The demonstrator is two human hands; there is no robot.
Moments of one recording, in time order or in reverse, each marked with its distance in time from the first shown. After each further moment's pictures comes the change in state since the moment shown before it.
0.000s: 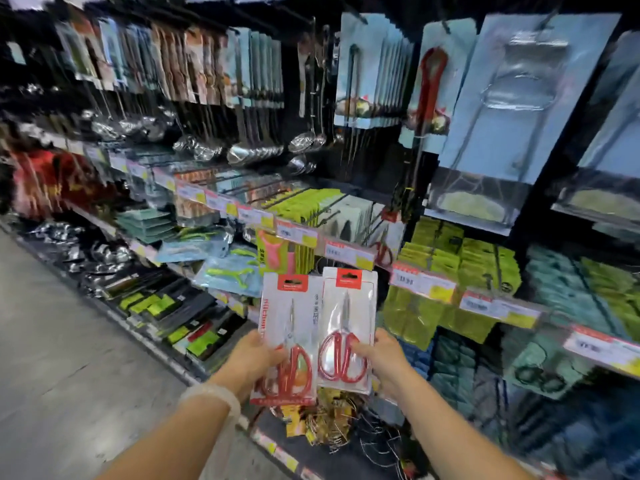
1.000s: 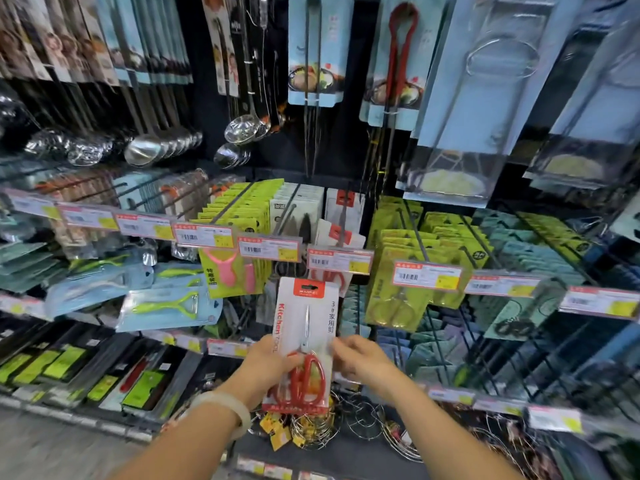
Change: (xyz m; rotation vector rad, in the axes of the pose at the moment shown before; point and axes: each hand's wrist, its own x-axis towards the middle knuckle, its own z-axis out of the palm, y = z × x) left_hand 0.103 0.024 -0.007 0.286 -0.447 0.016; right_hand 0.032 0.004 0.048 0.011 0.112 0.140
